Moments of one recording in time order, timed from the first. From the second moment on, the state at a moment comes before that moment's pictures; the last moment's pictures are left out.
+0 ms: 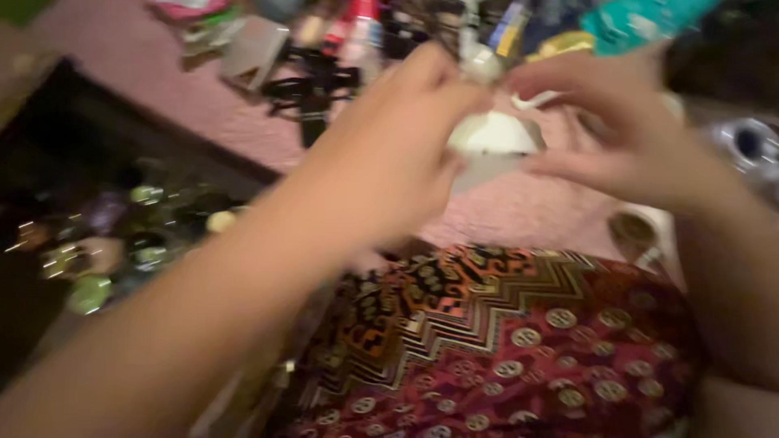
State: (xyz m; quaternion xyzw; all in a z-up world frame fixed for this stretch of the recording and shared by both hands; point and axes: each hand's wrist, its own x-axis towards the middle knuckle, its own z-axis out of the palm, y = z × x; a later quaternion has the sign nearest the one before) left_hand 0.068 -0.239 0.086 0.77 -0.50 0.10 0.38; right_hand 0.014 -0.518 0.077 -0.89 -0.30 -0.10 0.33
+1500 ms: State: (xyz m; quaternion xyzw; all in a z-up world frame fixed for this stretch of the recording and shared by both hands) left_hand 0.103 -0.325 -0.181 0.81 -0.24 0.27 0.45; right_hand 0.109 -0.570 -0.094 -0.88 0.07 0.16 0.44
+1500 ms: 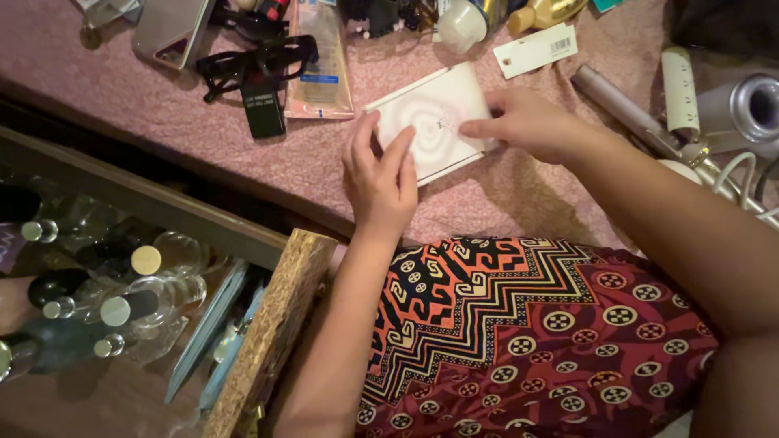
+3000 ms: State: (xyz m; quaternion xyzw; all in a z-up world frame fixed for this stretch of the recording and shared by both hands) left_hand 0.103 -0.314 -0.201 0.62 -0.28 0.09 0.73; right_hand 0.102 -0.561 -0.078 -0.86 -0.12 -0.03 0.50
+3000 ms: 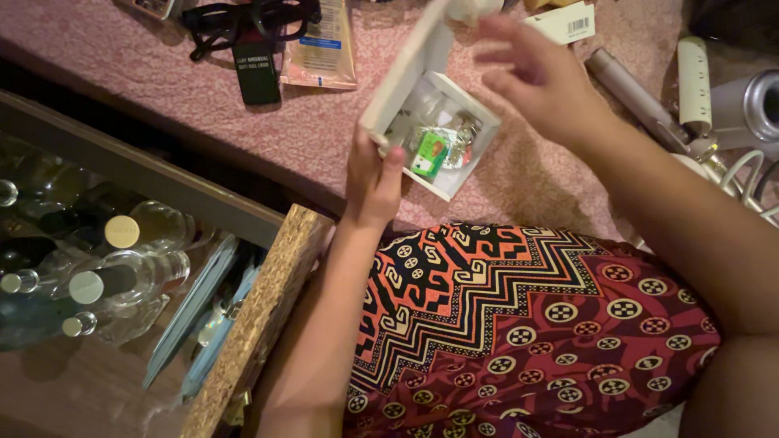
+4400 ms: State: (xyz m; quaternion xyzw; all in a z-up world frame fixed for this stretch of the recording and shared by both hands) left_hand 0.116 -0.316 -0.185 0.76 -0.30 0.14 0.56; right_hand 0.091 -0.563 -0.062 -0.94 -0.12 0.14 0.30
